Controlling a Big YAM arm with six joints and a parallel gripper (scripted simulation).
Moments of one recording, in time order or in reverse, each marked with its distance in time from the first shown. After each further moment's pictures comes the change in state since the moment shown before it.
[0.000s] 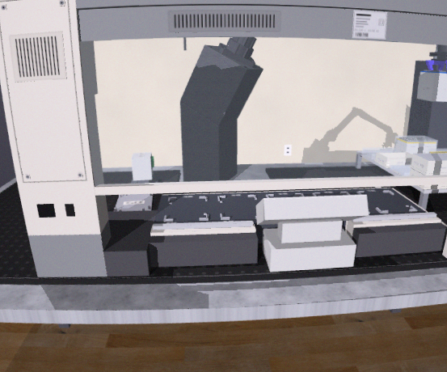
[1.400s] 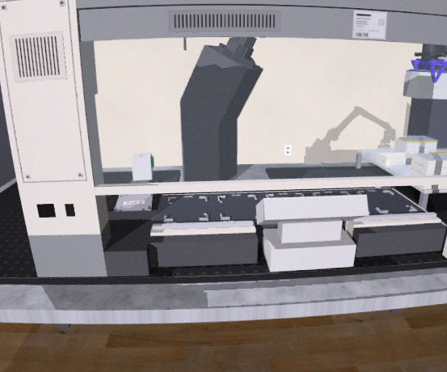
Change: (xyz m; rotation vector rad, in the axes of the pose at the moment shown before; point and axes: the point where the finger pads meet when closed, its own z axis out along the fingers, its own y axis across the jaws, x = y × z) arm 0.000 0.092 0.000 -0.006 0.004 -0.023
